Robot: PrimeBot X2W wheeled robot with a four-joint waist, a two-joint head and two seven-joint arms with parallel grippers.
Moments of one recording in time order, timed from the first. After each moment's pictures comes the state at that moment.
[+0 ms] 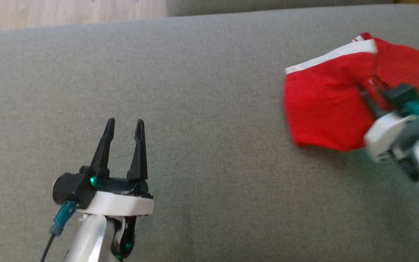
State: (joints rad) left arm -0.18 0.05 -0.21 0.21 -0.31 -0.11 -0.26; right arm -0.53 -0.42 0.39 0.55 0.09 0.12 0.00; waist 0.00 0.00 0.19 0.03
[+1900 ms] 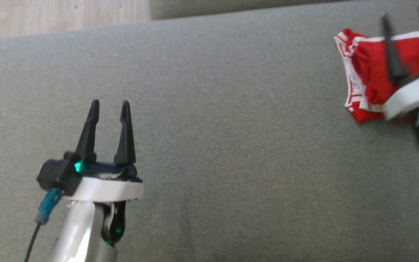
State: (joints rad) left arm -0.25 0.05 -0.15 0.20 -0.30 -0.13 -0.26; right arm -0.55 -0.40 0.13 0.25 0.17 0.12 0.04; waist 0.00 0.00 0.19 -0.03
